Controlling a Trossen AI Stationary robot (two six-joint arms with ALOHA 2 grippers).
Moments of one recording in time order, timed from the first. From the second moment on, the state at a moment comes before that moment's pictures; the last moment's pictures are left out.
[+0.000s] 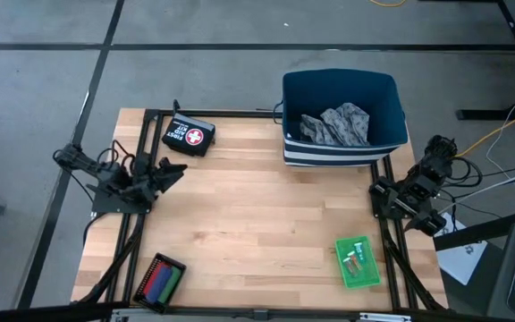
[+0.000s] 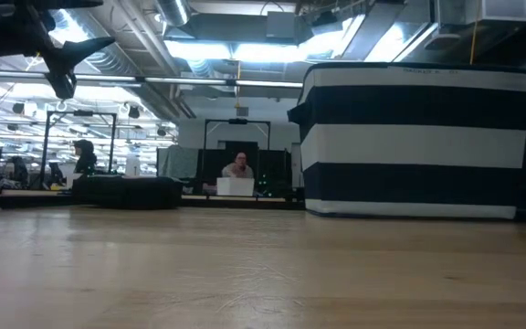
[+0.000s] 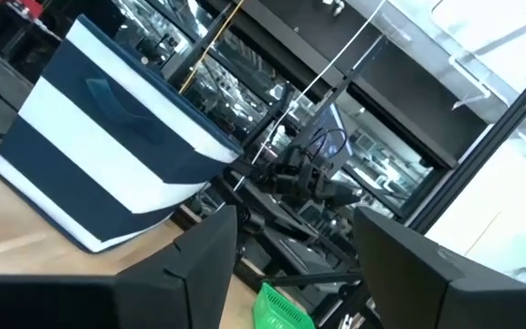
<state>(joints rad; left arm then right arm) -0.47 0.00 0.01 0.36 -0.66 -0.51 0.82 0.00 0.21 0.25 -0.03 0.10</state>
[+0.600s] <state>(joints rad) -0.47 0.03 0.01 0.07 -0.65 -0.47 0.82 0.00 0.06 0.15 0.22 0.23</state>
